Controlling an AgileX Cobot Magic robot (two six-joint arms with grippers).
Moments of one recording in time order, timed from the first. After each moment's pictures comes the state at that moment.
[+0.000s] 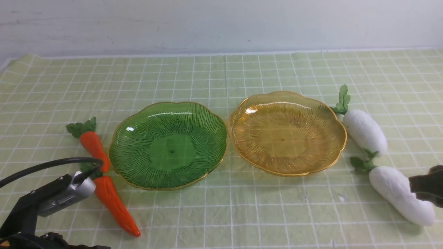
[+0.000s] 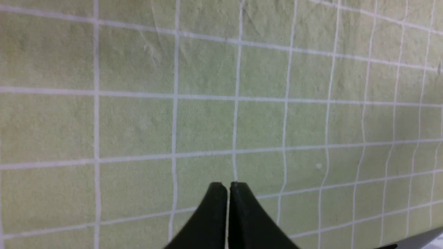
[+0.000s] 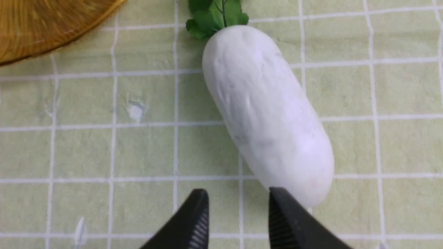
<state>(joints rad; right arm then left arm) 0.02 1.24 -0.72 0.10 0.73 -0.03 -0.05 0.92 -0.46 -0.61 0.91 0.12</state>
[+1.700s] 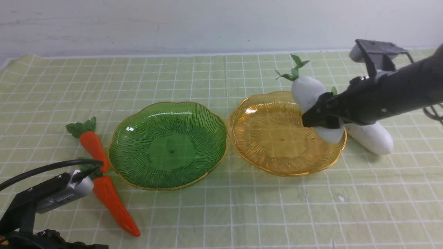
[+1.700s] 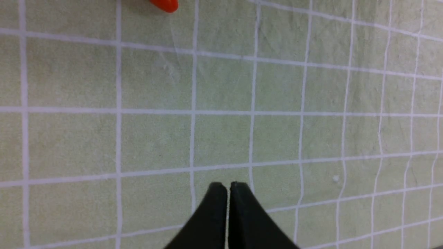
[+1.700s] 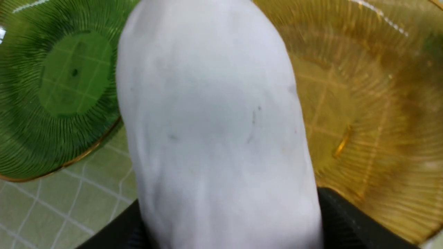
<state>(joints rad) 0.18 1.69 -1.18 0.75 0.67 -0.67 -0.05 0.92 -0.46 -0.58 0.88 0.12</state>
